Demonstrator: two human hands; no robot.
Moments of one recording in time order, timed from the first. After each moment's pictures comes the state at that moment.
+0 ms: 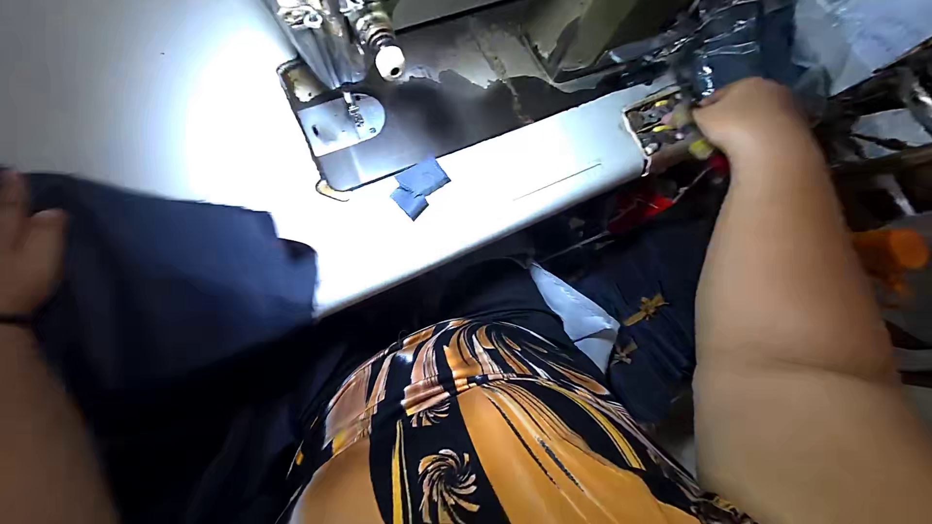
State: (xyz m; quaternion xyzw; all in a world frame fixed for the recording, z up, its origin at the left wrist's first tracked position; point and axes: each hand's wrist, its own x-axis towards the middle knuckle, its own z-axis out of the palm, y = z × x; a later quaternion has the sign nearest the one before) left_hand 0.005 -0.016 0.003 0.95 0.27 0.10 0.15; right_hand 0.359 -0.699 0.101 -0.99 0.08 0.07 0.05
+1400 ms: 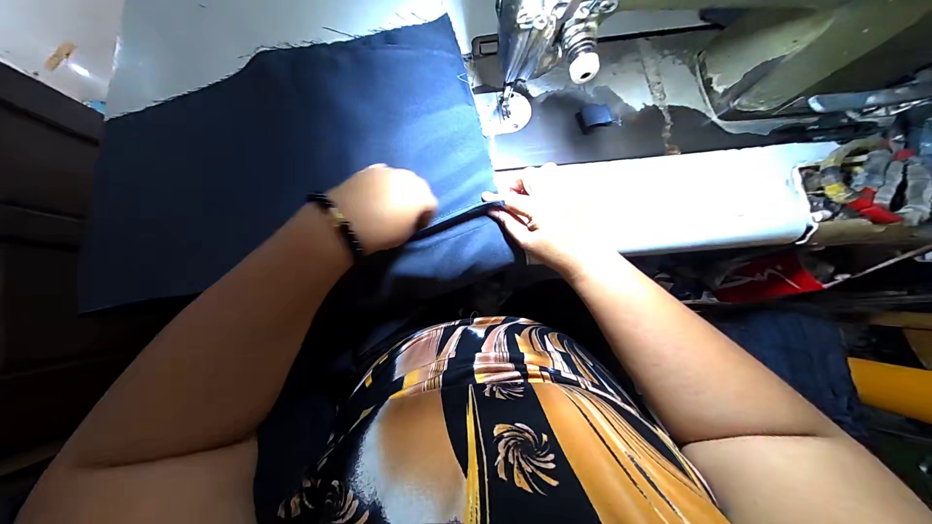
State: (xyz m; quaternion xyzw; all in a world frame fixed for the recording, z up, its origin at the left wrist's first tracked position) left_hand 0.076 -0.245 0.113 0.98 -0.08 -0.17 0.06; right_hand 0.210 -0.461 0.020 -0.79 -0.56 -0.04 0.26
